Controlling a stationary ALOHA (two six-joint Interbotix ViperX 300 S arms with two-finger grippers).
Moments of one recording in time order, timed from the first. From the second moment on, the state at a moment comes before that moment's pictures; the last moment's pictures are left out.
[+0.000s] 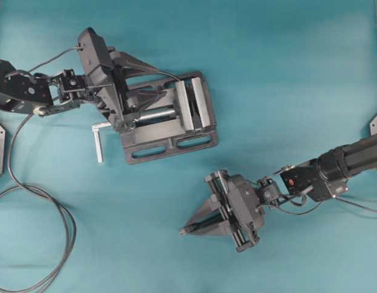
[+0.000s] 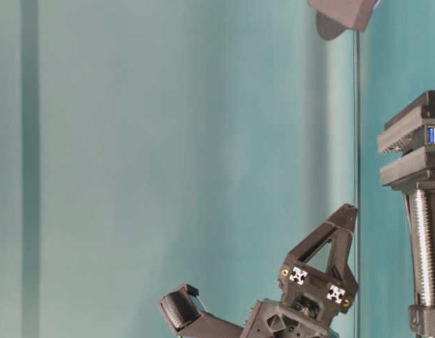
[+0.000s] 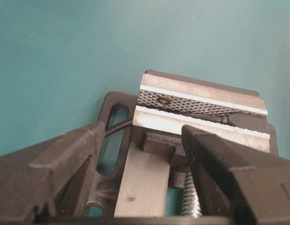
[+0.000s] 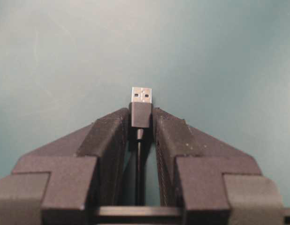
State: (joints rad) left arm 0.23 0.04 0.93 -0.09 -0.56 -0.07; right arm 0.25 0.51 0.76 -0.16 -0.92 0.04
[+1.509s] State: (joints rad) left arm 0.25 0.01 0.96 -0.08 -0.57 -0.07; right arm 0.52 0.44 0.71 1.18 -1.10 -0.46
